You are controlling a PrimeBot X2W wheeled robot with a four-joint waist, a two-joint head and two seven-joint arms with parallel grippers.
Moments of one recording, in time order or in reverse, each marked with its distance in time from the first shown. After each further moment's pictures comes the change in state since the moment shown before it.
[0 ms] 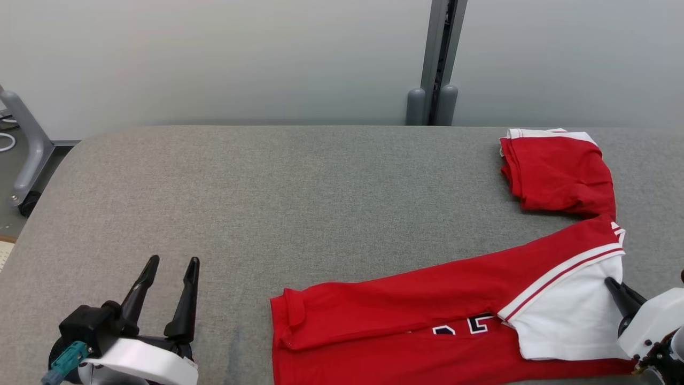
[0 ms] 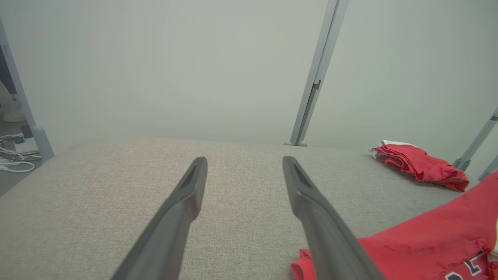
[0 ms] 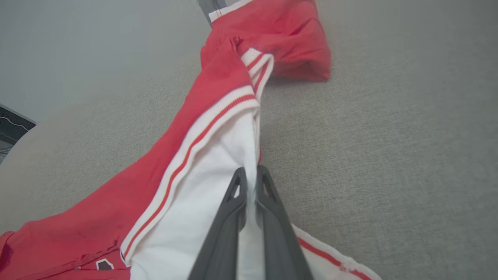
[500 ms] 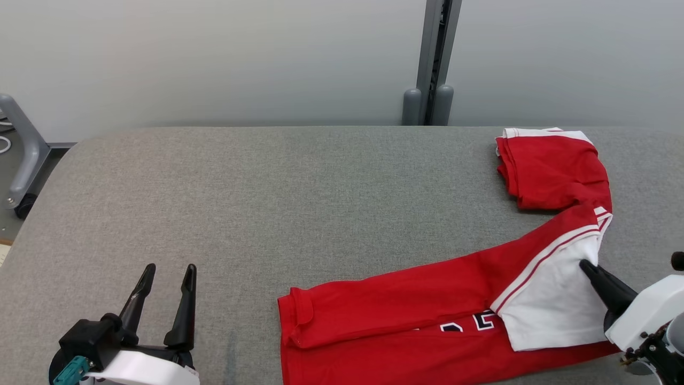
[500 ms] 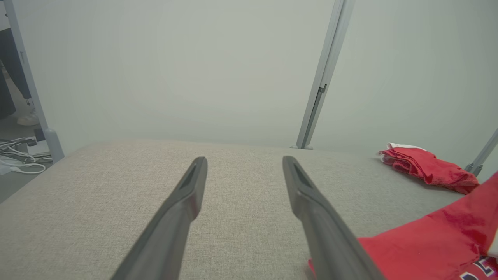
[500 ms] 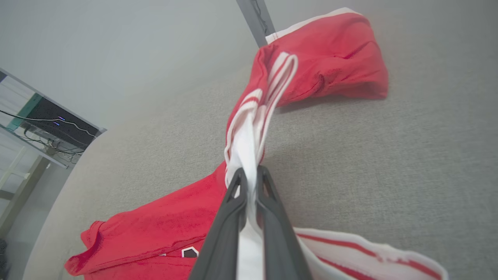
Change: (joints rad) left arm 0.054 -0.125 0.171 0.007 0.167 -0.084 0.000; right arm 0.056 0.050 -0.046 -0.257 0.086 0.000 0.153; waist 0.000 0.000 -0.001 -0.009
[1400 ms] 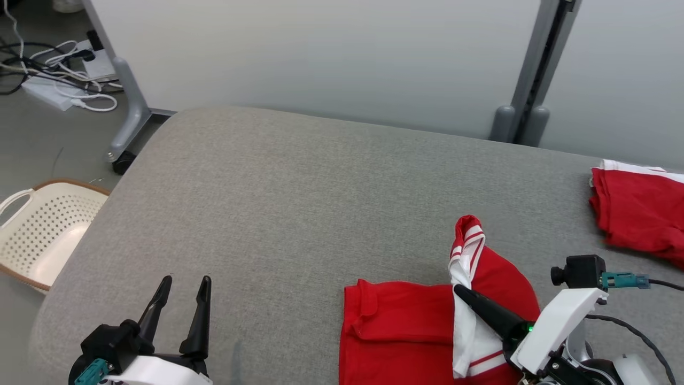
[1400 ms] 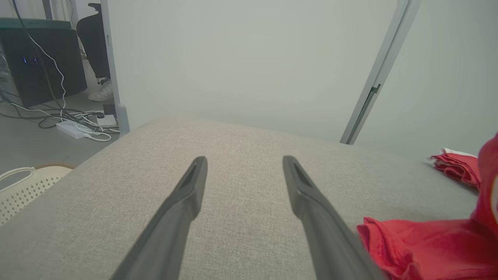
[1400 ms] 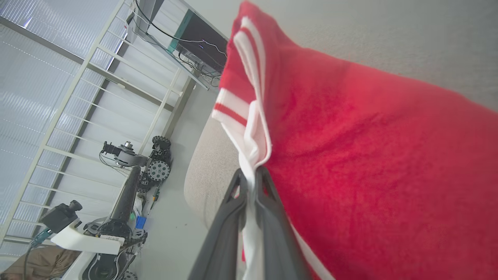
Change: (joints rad) left arm -0.007 -0.059 0.023 0.083 0.045 -0.041 0.000; right arm 0.009 0.098 0.283 -0.082 0.294 0.000 0.055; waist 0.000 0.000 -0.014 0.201
